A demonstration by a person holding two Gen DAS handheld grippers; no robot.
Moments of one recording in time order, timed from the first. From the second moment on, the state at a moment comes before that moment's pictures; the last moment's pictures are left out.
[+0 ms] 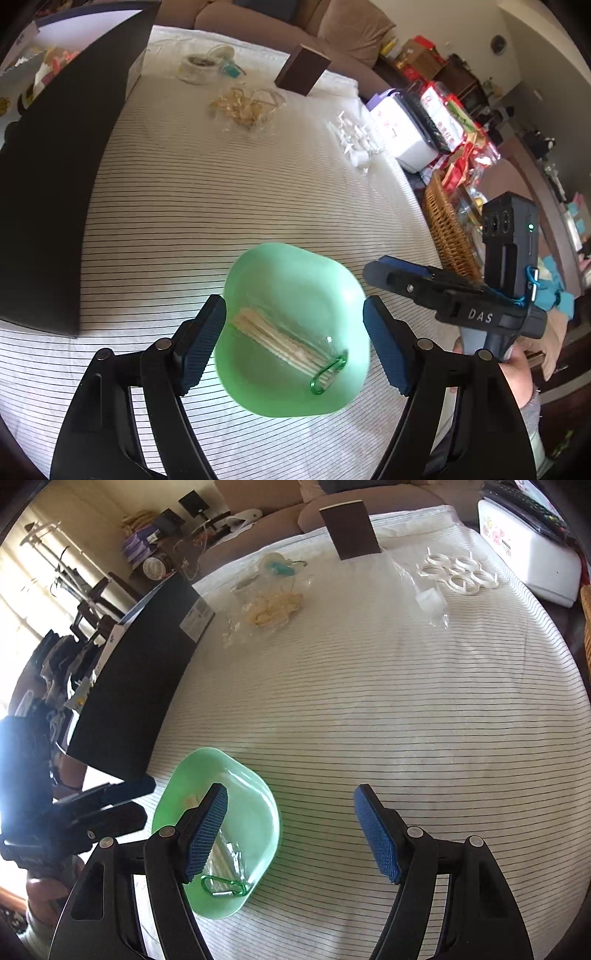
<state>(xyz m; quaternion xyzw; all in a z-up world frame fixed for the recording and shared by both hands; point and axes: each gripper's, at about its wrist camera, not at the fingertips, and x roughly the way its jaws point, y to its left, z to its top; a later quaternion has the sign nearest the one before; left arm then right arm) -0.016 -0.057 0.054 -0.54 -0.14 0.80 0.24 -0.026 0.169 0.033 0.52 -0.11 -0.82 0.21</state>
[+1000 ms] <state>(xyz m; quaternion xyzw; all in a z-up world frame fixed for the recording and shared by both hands) 0.009 -0.043 0.027 -0.59 -0.07 0.78 0.23 -0.019 0.155 0.013 0.54 -0.09 -0.80 0.22</state>
